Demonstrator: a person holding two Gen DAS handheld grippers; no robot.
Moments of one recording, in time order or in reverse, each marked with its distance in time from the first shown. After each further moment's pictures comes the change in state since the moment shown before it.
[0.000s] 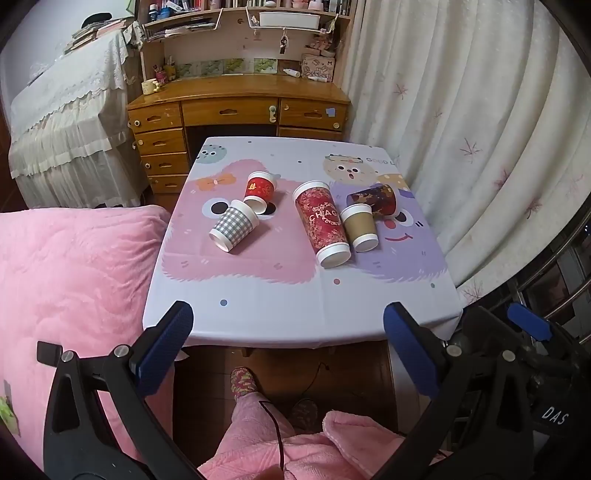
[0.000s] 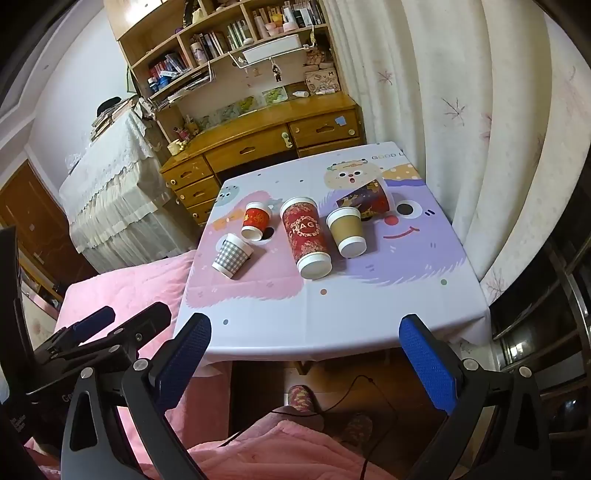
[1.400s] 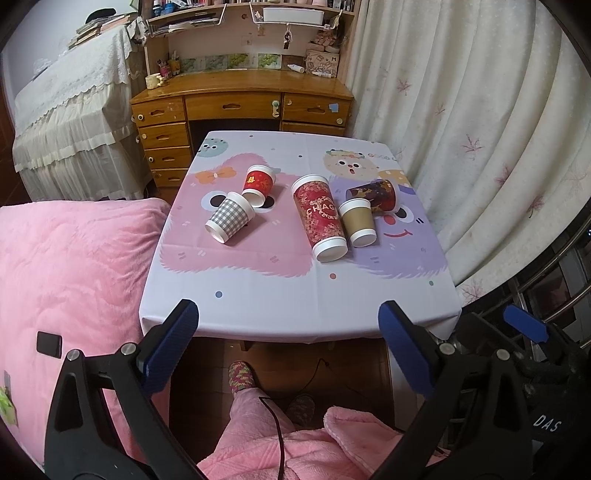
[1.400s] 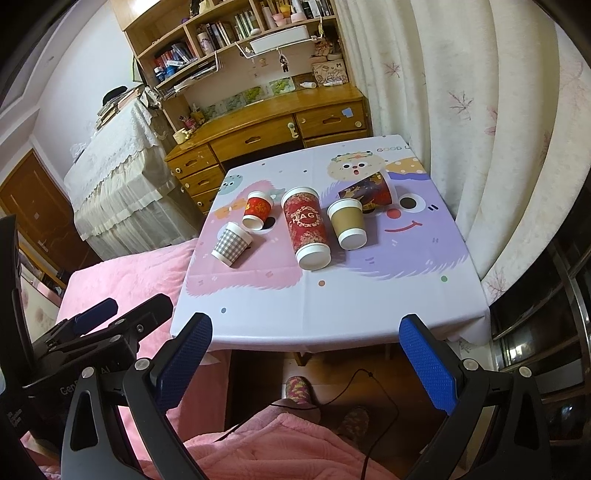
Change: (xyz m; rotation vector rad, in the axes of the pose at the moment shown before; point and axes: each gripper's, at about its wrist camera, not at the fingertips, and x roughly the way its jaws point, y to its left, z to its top) left arm 0.003 -0.006 -0.008 -0.012 0.016 0.004; right arm -0.001 -0.005 0.000 -0.017 0.030 -0.008
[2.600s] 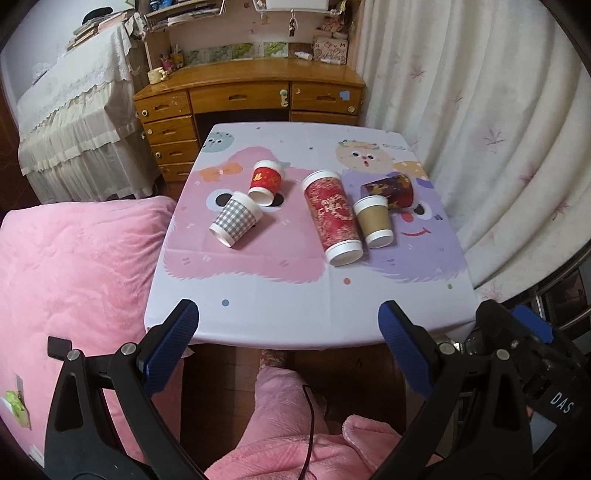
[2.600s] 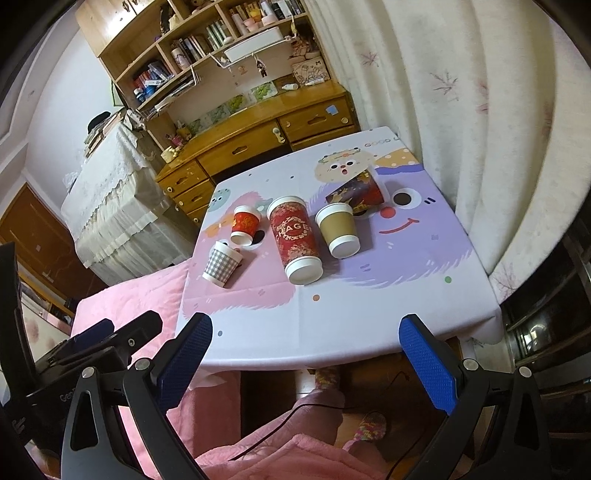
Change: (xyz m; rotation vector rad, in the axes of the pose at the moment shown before) left arm 0.041 -0.001 0.033 0.015 0.071 0.065; right arm 0.045 -0.033 0.033 0.107 0.009 0.013
